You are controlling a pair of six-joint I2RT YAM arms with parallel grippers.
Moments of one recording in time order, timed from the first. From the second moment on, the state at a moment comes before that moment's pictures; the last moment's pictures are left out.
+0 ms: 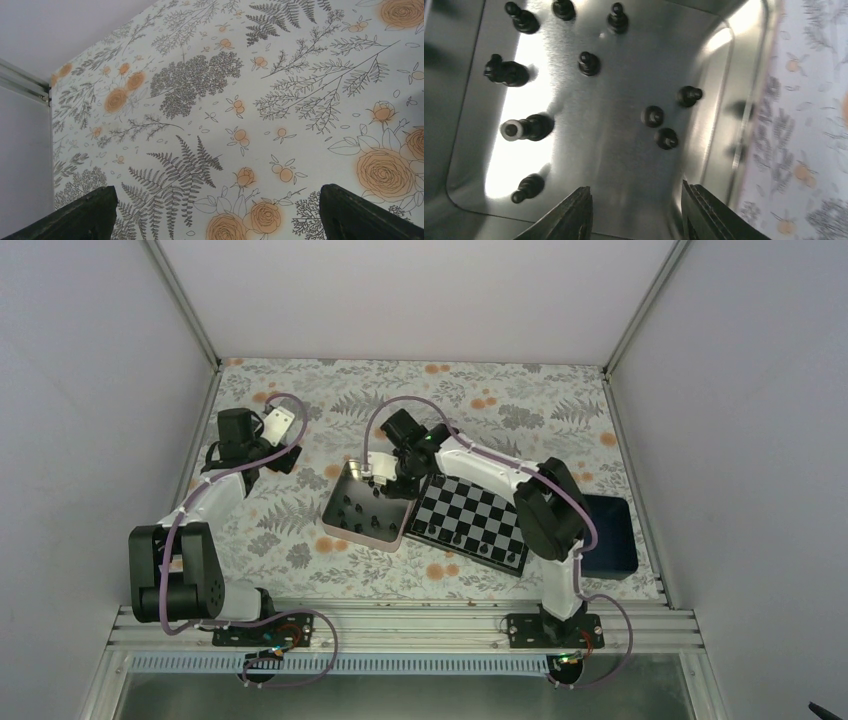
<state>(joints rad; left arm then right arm) 0.08 1.38 0.79 -0.06 0.17 0.54 0.80 1.96 1.54 -0.72 -0.20 -0.70</state>
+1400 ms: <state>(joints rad) 0.08 1.39 0.79 -0.06 0.19 0.54 0.93 2.08 1.55 -0.75 -0.28 -0.70</state>
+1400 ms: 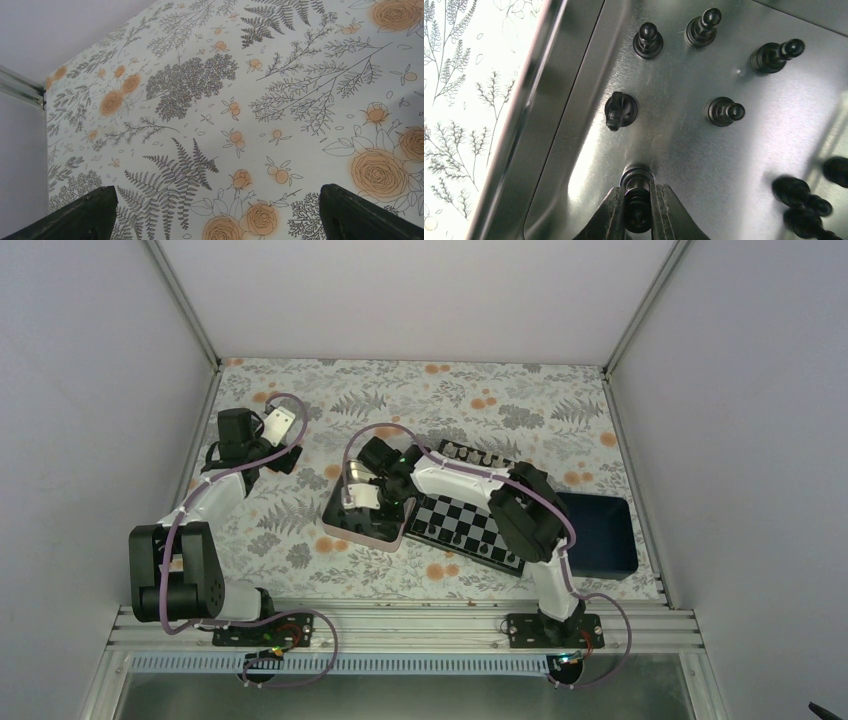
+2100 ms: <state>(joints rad) 0.08 1.39 0.79 -0.06 0.19 0.54 0.62 1.35 1.13 -0.86 -0.21 -0.68</state>
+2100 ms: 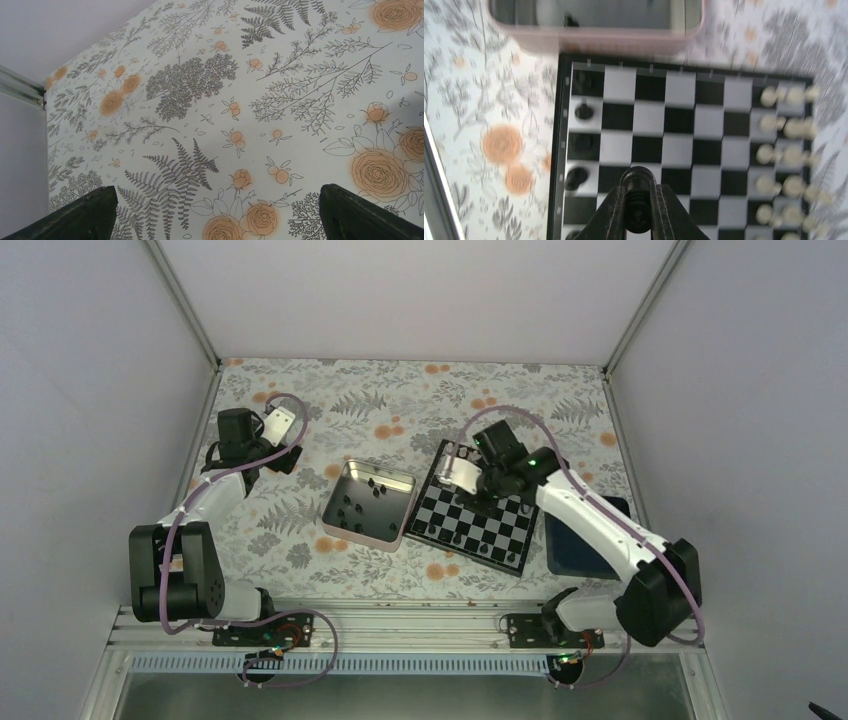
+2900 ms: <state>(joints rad) 0.08 1.39 0.79 -0.06 0.19 0.54 0.55 1.37 0.80 -0.79 -0.26 -0.73</state>
